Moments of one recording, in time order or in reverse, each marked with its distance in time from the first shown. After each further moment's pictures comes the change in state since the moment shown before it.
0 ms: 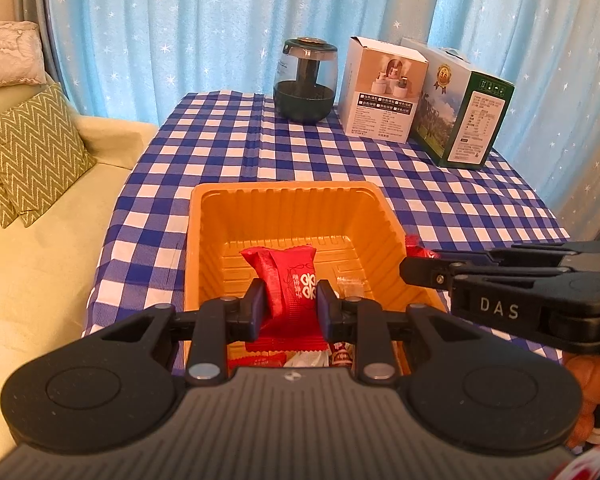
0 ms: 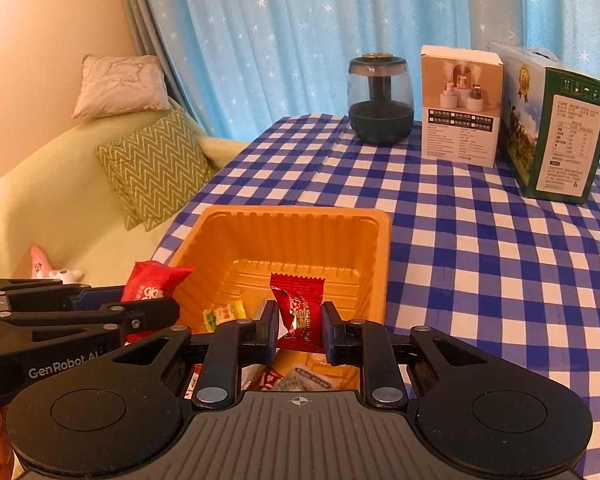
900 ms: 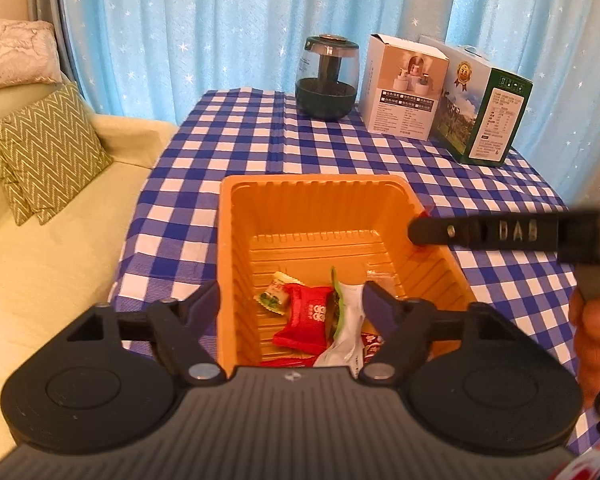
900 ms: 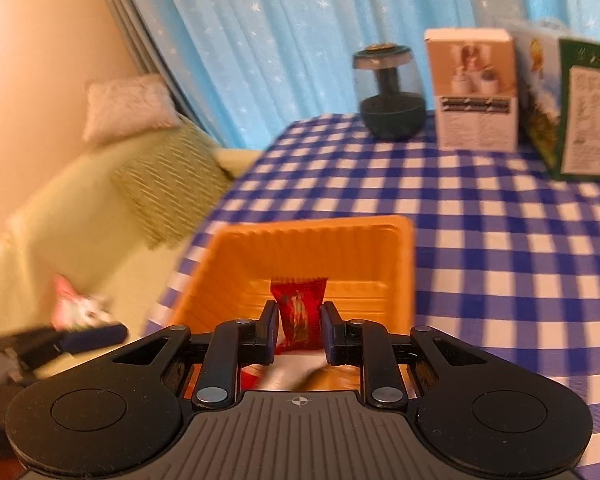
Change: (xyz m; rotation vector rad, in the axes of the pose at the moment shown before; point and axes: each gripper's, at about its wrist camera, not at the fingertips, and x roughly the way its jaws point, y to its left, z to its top) left arm -0.001 0.016 -0.010 0.000 -0.009 0.053; right arm 0.018 -0.014 0.018 0.122 -0.003 0.121
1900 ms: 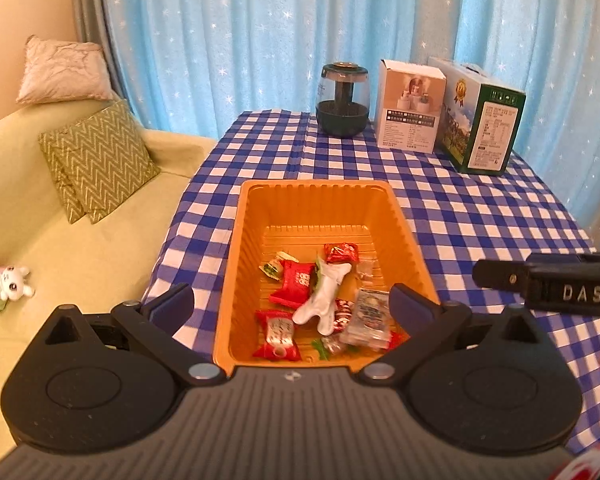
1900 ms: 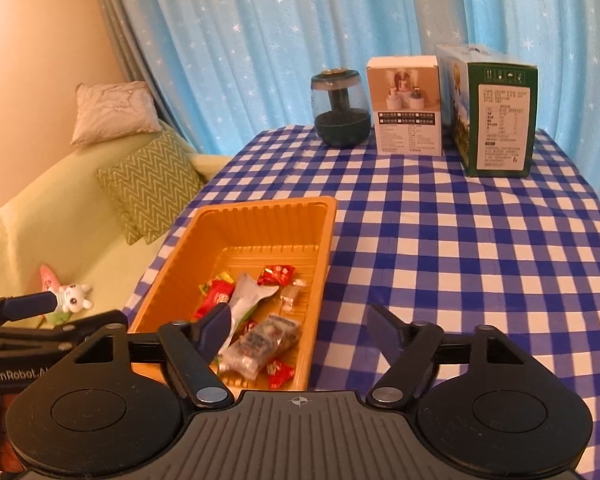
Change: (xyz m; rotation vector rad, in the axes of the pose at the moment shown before) left arm -0.097 -0.062 -0.028 -0.037 -0.049 0.148; right arm -0.125 -0.004 -0.056 -0.050 -0.042 -0.127
